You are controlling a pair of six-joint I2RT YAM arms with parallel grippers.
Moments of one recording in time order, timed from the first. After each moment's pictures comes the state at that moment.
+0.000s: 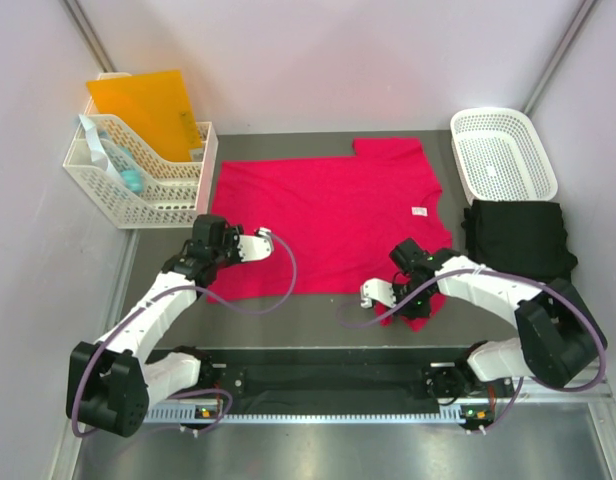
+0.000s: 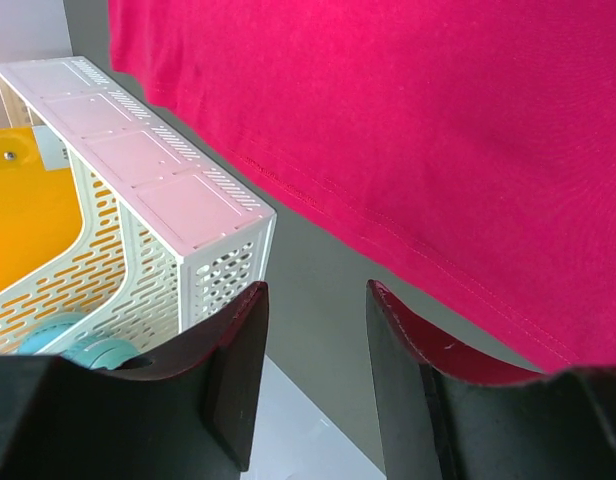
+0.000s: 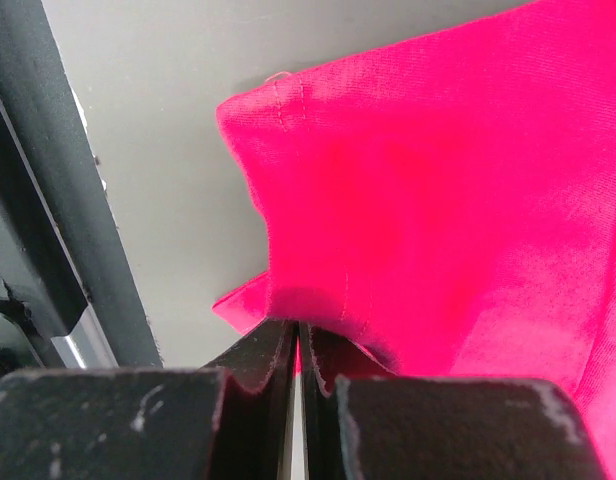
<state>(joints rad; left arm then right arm) -0.27 1.09 0.67 -0.32 -0.06 1.14 0.59 1.35 0.68 -0.81 -0.23 -0.96</state>
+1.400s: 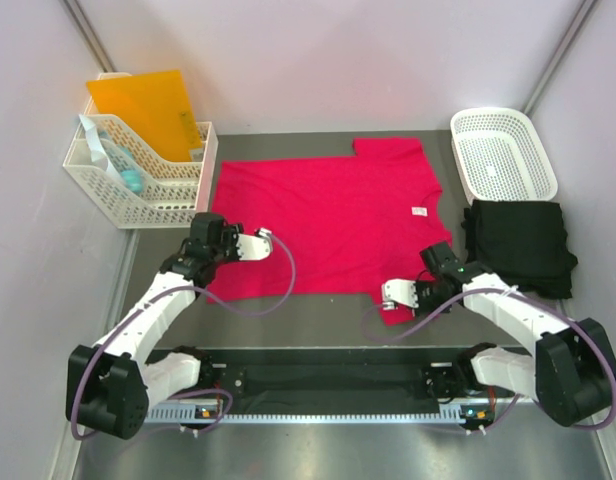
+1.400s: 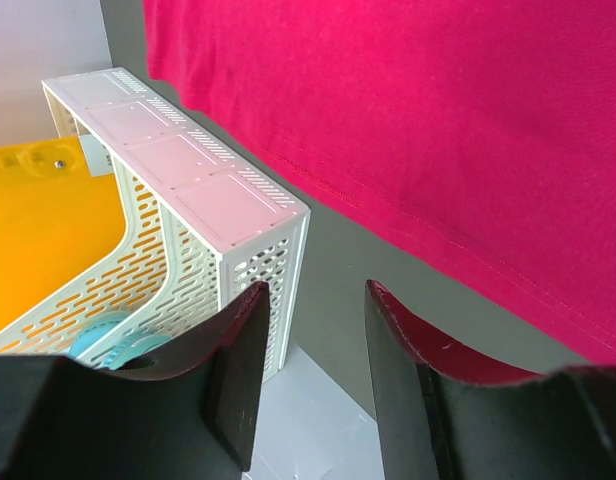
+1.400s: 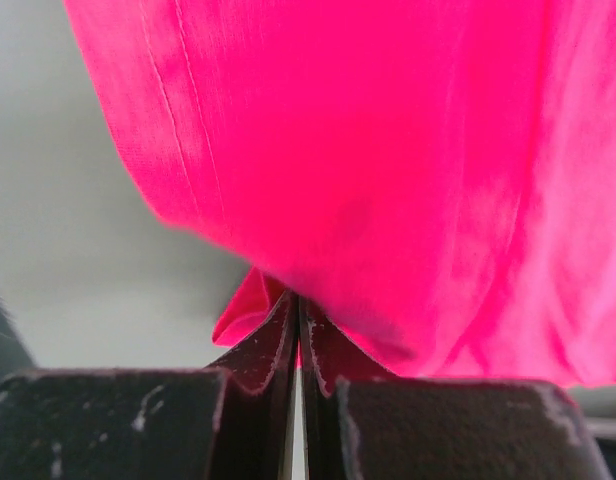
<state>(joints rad) -0.26 1.08 0.68 -0.32 -0.07 1.22 0.38 1.16 0.52 -0.70 -0.15 -1.22</state>
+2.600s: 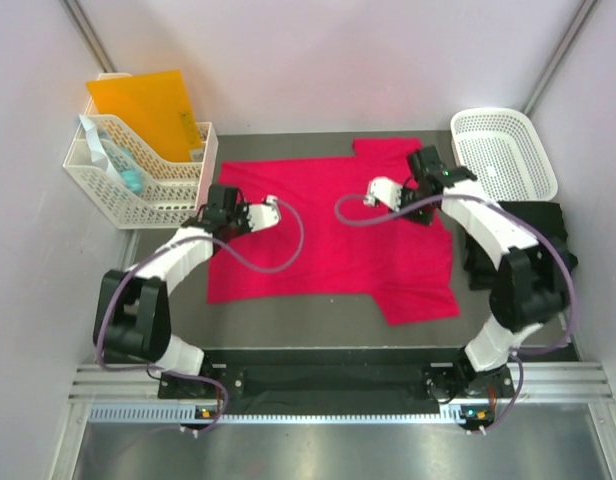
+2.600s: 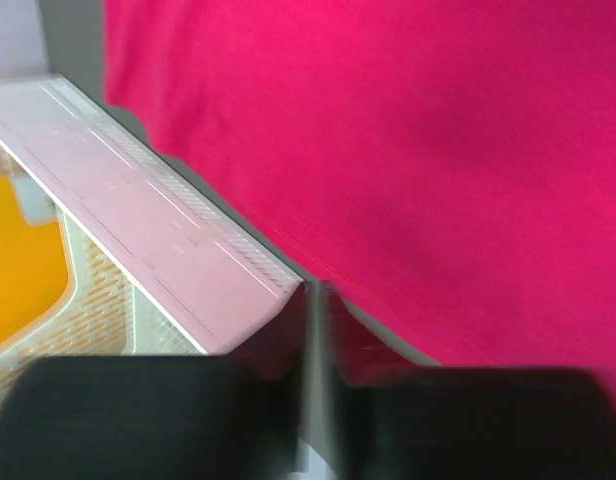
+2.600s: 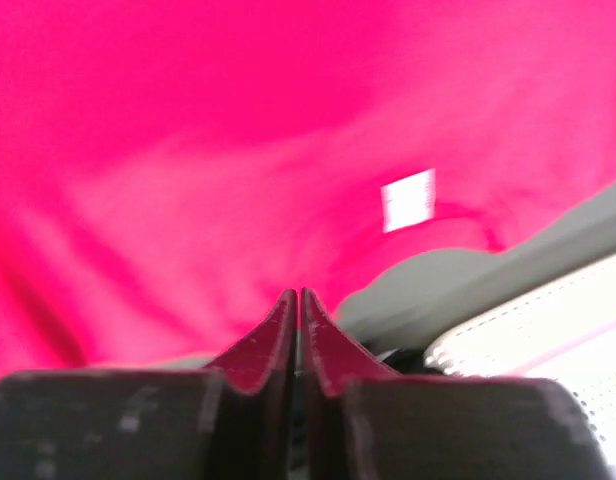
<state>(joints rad) -0.23 1.45 0.90 -0.25 -0.04 1.09 0.31 1.62 1.34 -0.88 -0.10 -1.07</state>
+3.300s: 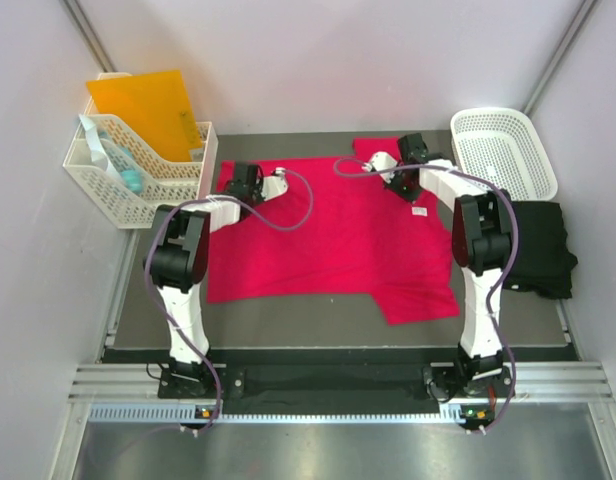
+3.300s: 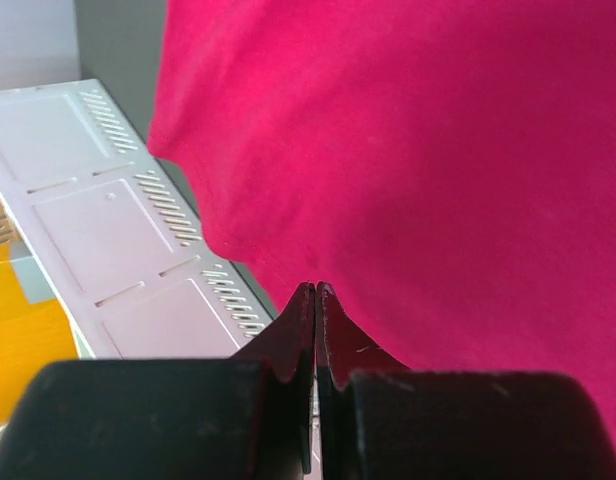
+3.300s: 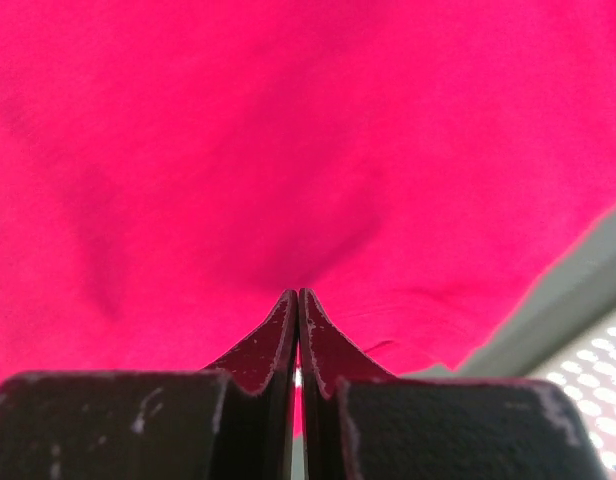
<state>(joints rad) -0.22 2.03 1.29 0.01 -0.23 1.00 0.22 2.18 1.73 -0.63 -0.02 -0.82</state>
